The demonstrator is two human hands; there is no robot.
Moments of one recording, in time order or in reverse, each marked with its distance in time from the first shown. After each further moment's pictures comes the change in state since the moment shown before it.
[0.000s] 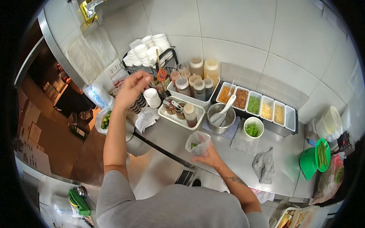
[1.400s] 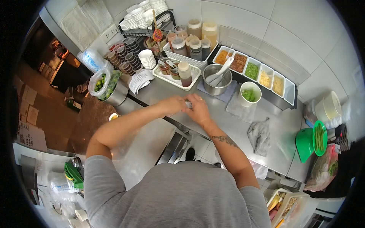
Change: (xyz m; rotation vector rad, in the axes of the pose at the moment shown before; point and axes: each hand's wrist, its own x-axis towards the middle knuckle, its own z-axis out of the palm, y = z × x) left_hand -0.117 -0.049 0.160 -0.036 -0.622 -0.660; right_hand 0.022 -0.020 0.011 -0.501 -0.005 -0.221
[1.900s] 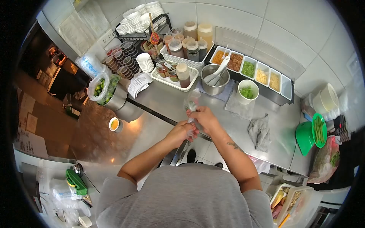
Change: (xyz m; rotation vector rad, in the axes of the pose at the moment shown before) left_hand -0.032 -0.042 0.098 -0.841 0.060 -0.025; right_hand -0.023 -0.029 -0.031 0.881 -0.190 0.897
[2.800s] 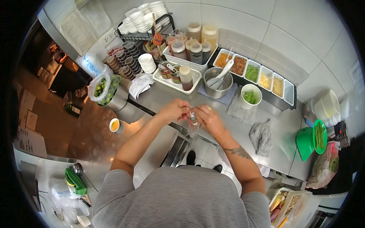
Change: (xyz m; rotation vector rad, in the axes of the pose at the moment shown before) left_hand 0.049 0.075 -0.045 0.520 -0.096 0.110; right_hand -0.007 -0.016 -0.011 -0.960 0.174 -1.125
